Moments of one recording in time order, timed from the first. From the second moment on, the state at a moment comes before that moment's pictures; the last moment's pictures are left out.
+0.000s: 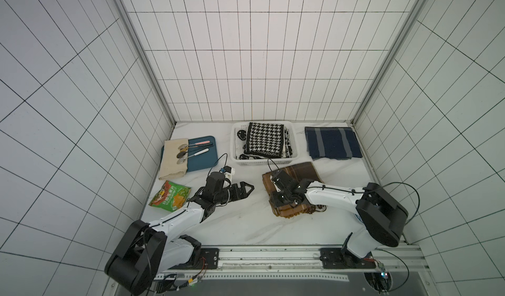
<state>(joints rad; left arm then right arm) -0.45 1.21 0.39 0.16 0.47 -0.74 0.98 1.62 0.86 -0.33 -0.08 0.54</state>
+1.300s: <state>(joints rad) -0.49 1.49 0.49 0.19 0.41 -0.71 0.54 1.28 0.67 -0.37 -0.16 0.37</state>
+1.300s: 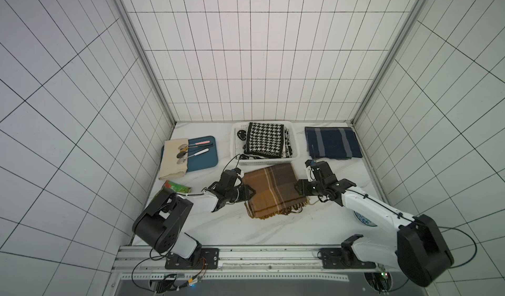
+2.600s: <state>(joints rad) -0.54 1.35 0.59 0.04 0.44 -0.70 0.53 1.55 0.76 -0.18 -0.68 0.43</state>
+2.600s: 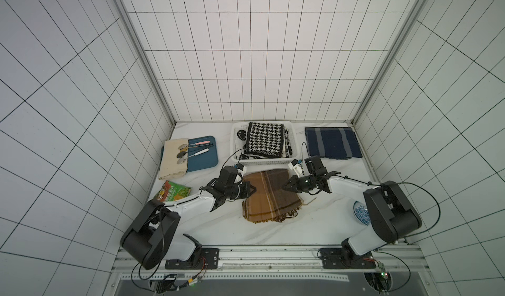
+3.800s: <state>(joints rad) -0.28 2.04 1.71 -0.14 0.43 -0.68 0.41 2.13 2.07 -0.75 -0.39 0.11</state>
